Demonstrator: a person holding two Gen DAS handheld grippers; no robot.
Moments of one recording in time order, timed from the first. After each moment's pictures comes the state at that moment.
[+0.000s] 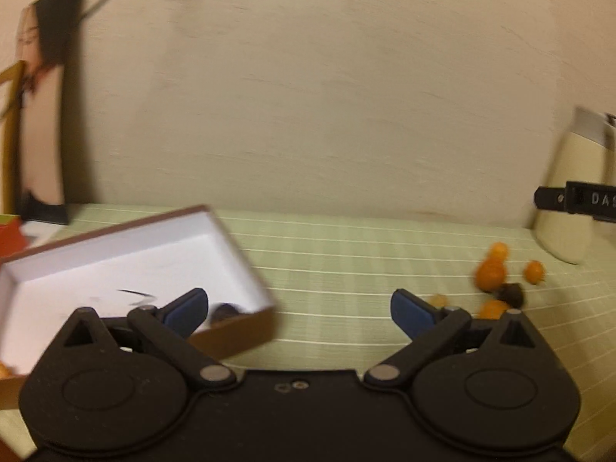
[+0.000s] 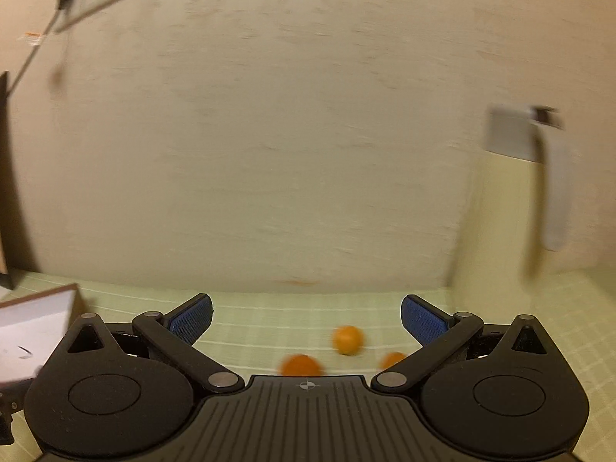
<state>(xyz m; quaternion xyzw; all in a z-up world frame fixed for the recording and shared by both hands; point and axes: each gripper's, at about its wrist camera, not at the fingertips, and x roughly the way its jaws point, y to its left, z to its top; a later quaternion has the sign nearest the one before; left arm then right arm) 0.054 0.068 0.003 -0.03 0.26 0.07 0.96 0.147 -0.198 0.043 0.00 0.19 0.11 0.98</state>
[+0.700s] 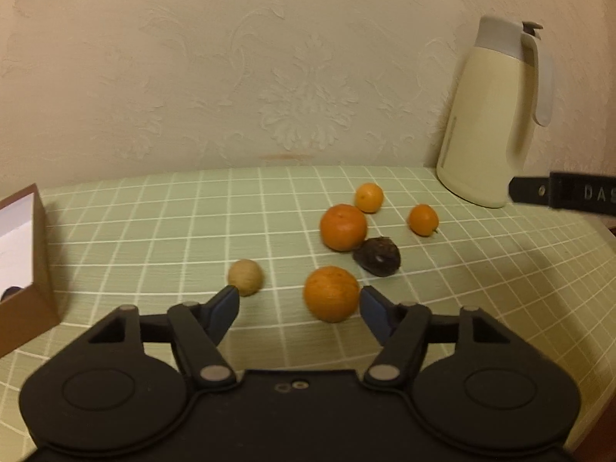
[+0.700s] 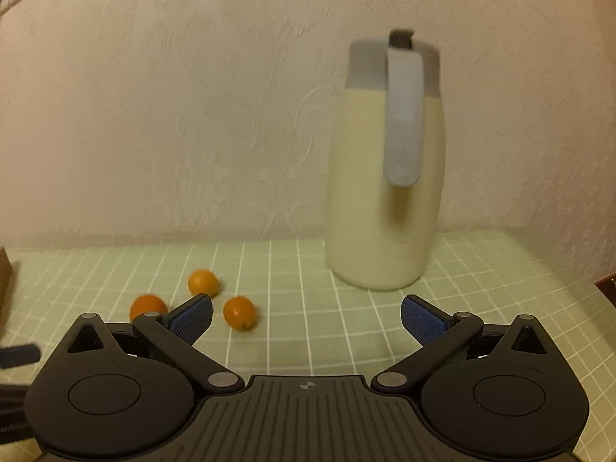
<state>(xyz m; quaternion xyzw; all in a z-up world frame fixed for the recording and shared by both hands) 0.111 -0.054 -0.038 -0.01 0.32 -0.05 0.95 0.153 -0.297 0.021 -0.01 0.25 0.05 0.97</state>
